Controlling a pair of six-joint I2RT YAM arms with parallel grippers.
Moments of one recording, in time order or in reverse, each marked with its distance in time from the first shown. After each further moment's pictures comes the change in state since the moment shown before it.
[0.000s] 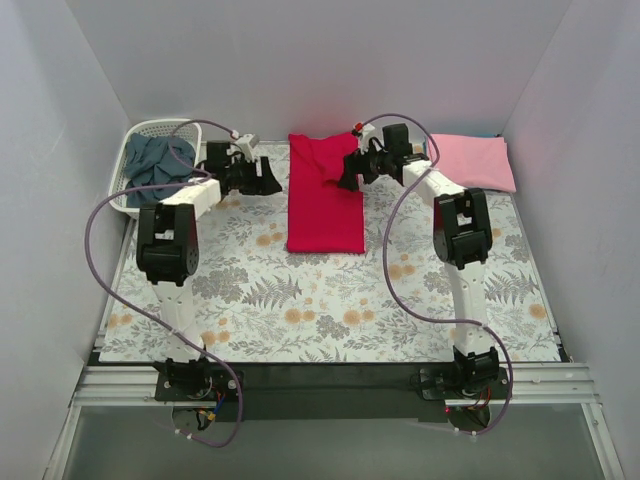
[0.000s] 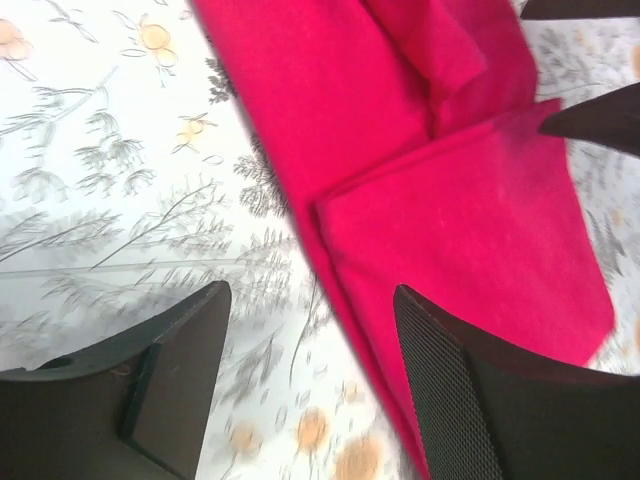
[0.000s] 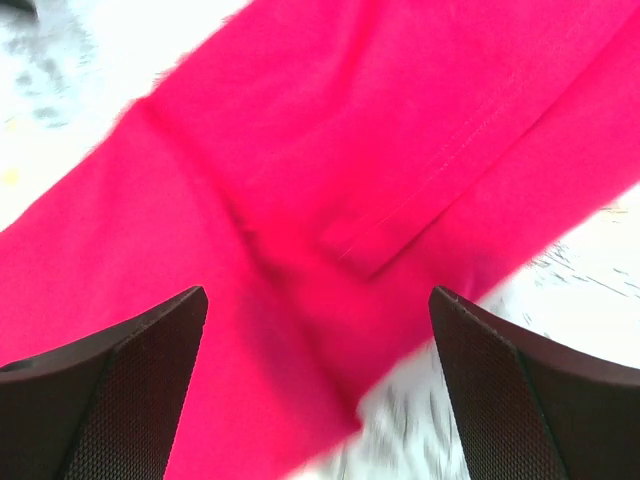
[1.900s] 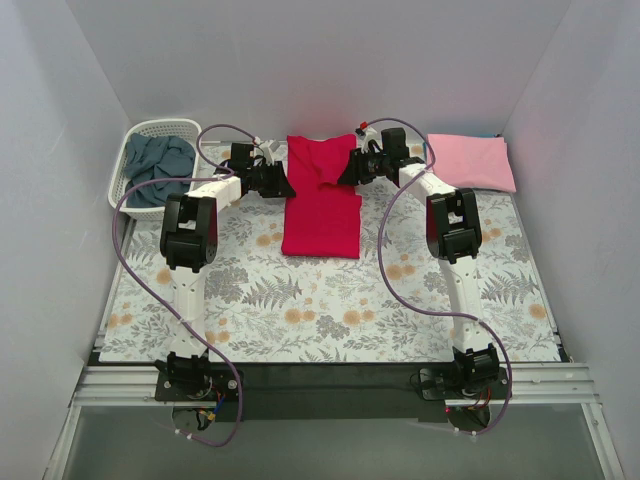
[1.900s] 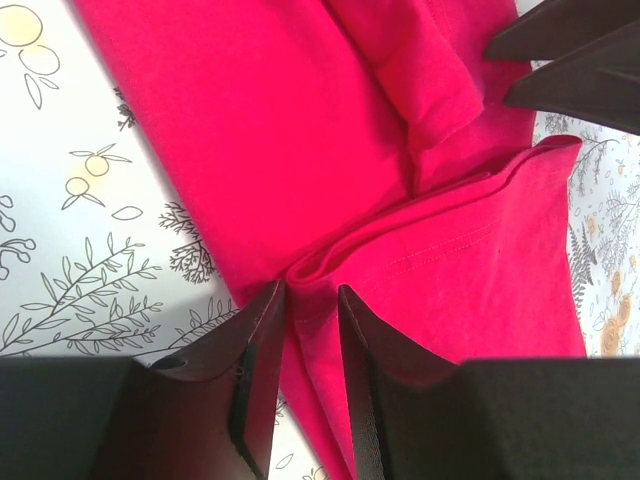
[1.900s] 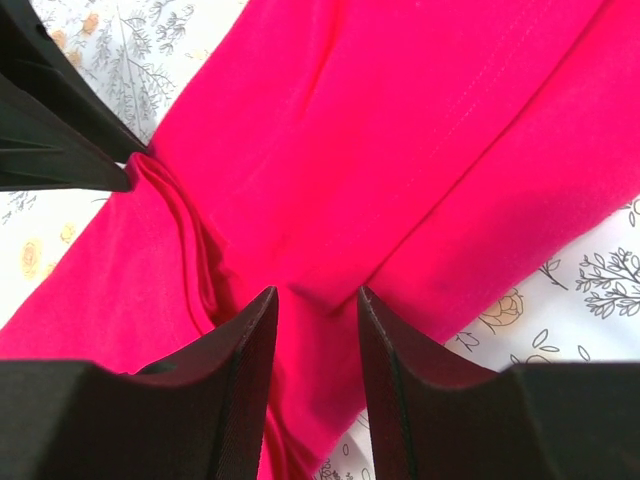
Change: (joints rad) left arm -0.050 0.178 0.188 -0.079 0.076 -0.068; right arm -0.013 0.087 0.075 0.040 -0.090 0.224
